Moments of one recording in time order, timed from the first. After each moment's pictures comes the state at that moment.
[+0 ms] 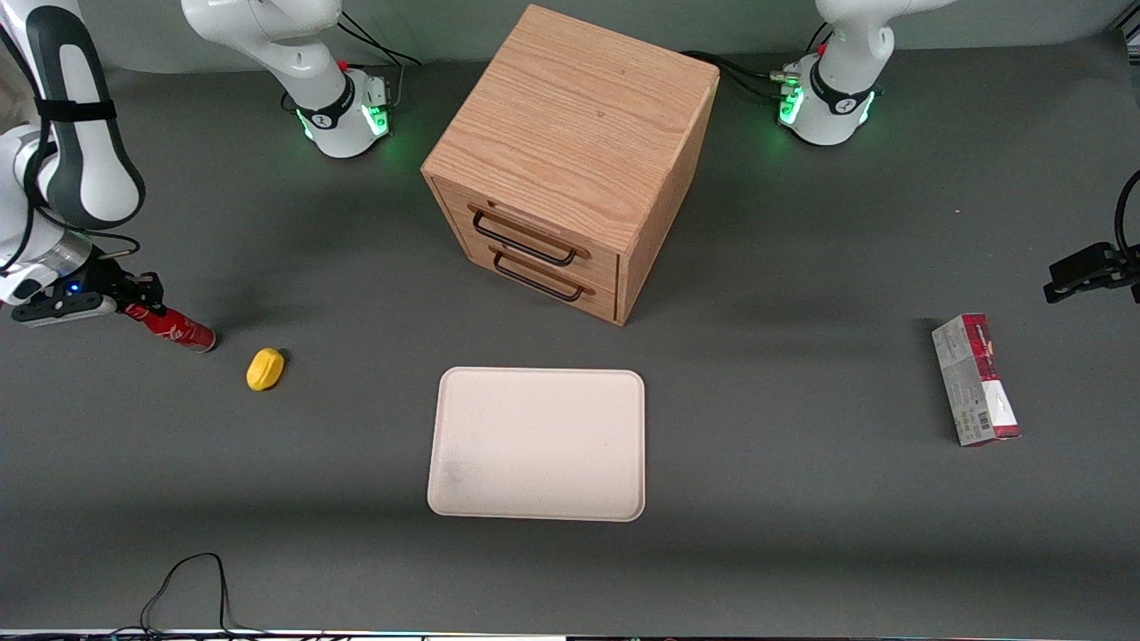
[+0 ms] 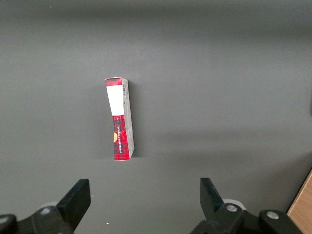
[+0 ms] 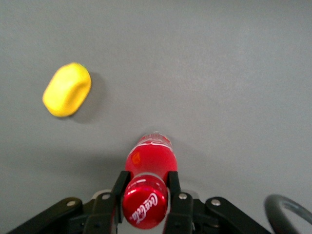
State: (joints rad) arm 0.11 0.05 -0.55 -2.31 0.10 2.46 -0.68
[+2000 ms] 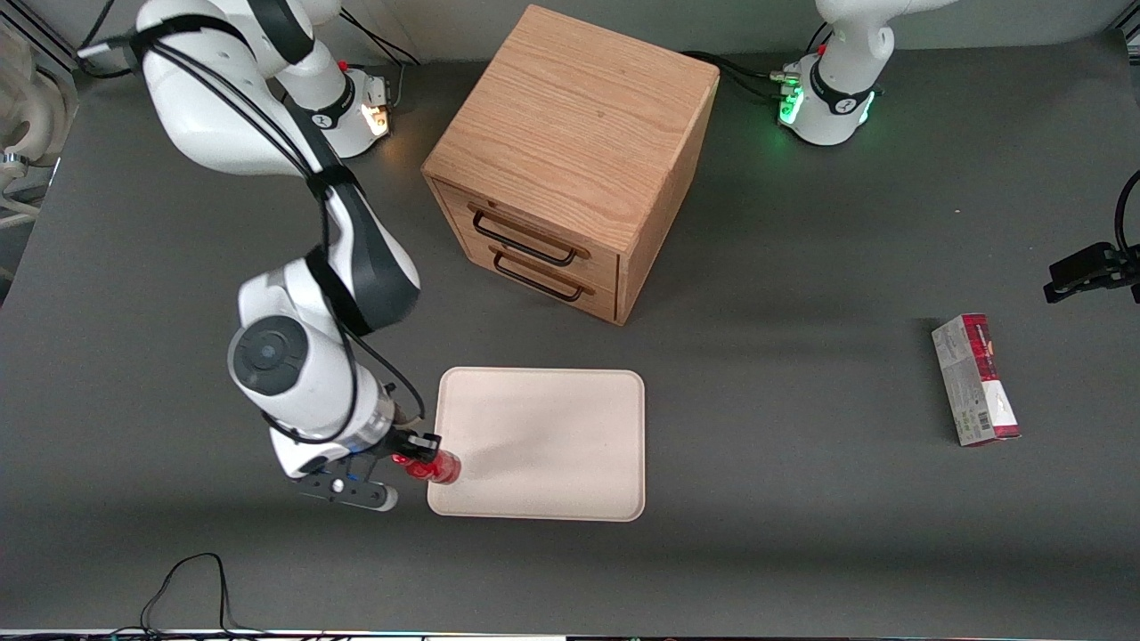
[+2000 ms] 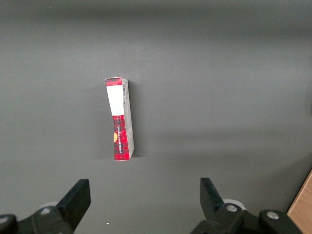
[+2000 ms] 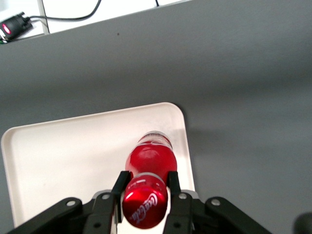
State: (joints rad) arm 0.31 0.81 0.10 -1.03 -0.09 1.98 0.62
